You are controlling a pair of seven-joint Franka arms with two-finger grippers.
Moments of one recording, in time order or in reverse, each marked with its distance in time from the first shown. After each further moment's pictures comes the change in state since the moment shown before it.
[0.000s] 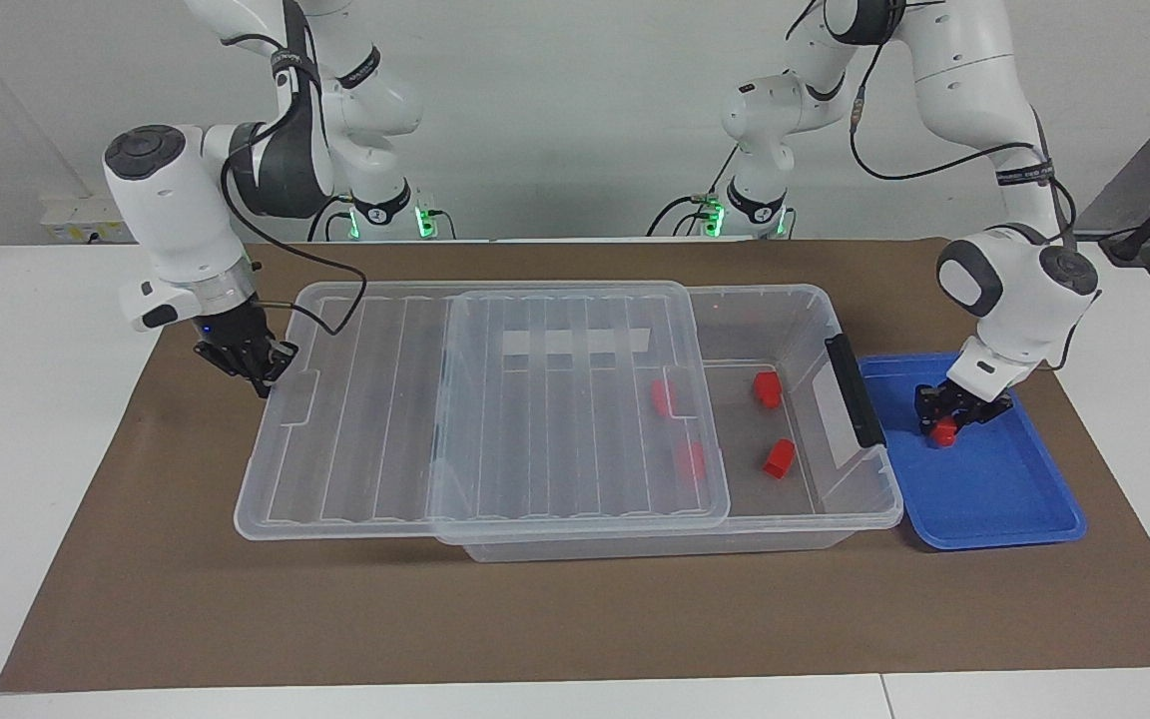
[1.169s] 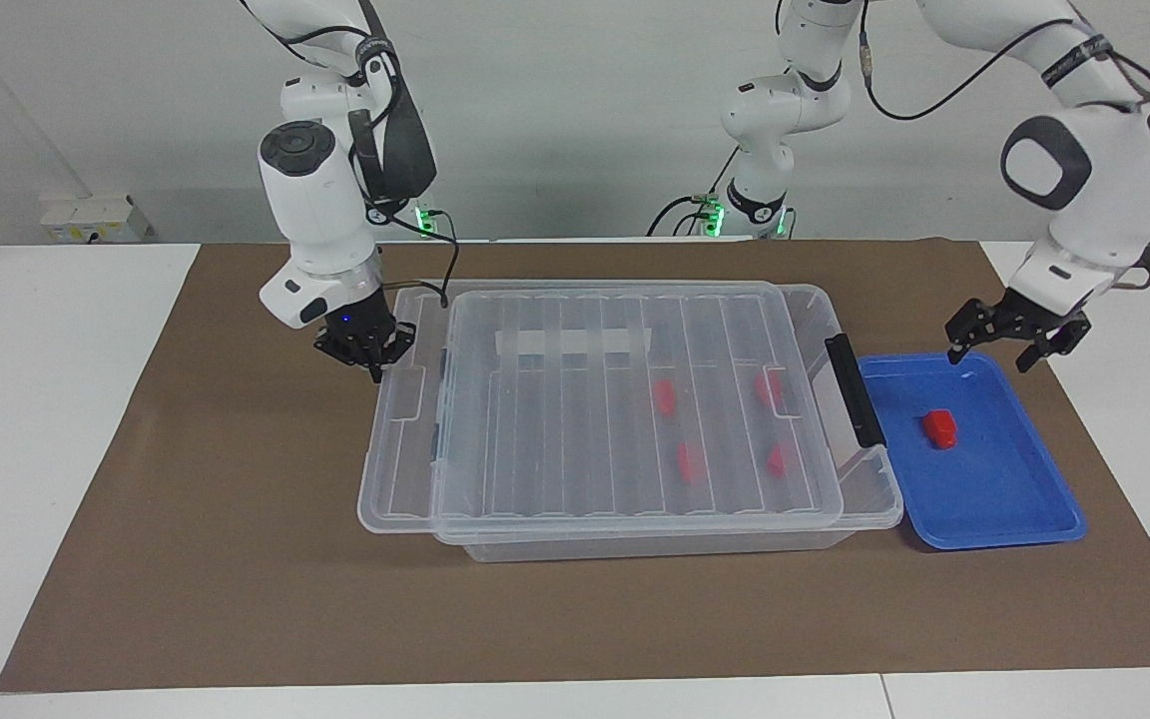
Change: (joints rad) left arm -0.053 -0.251 -0.017 0.305 -0.006 -0.574 -0.071; right arm 0.253 -0.002 0.003 -0.005 0.000 -0.038 0.051
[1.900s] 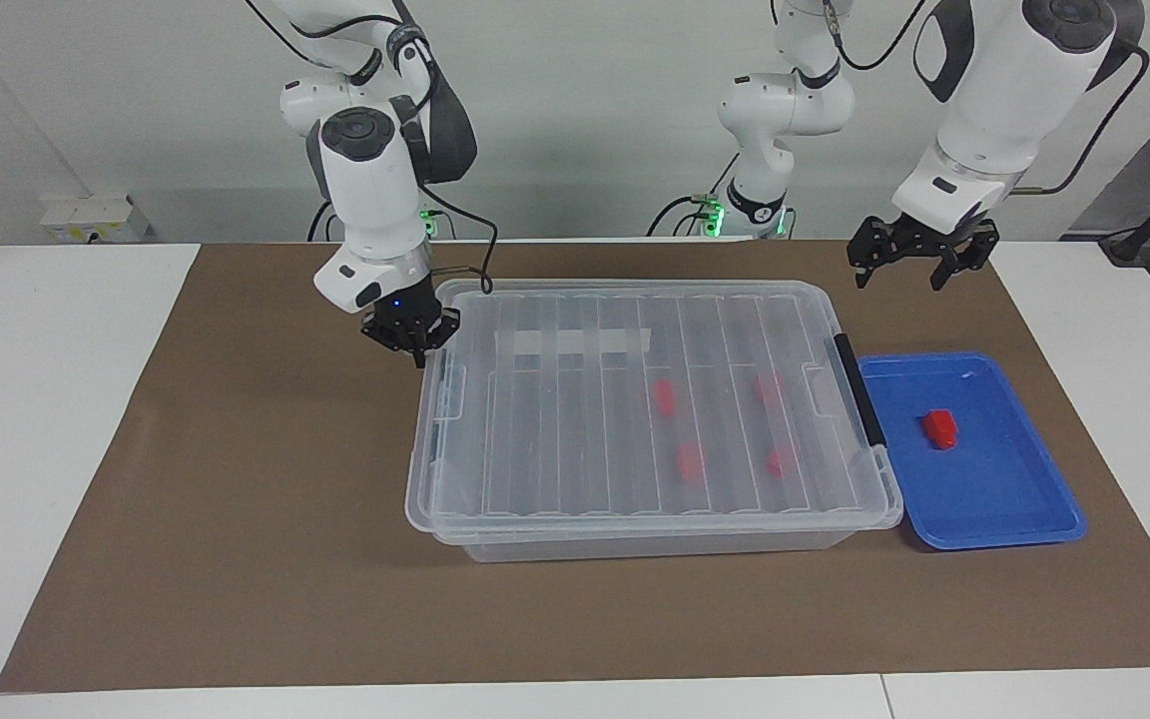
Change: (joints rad) left arm -0.255 -0.055 -0.022 0.090 0.105 -0.269 -0.308; right arm 0.082 -0.009 0.002 -0.001 0.000 -0.021 0.076
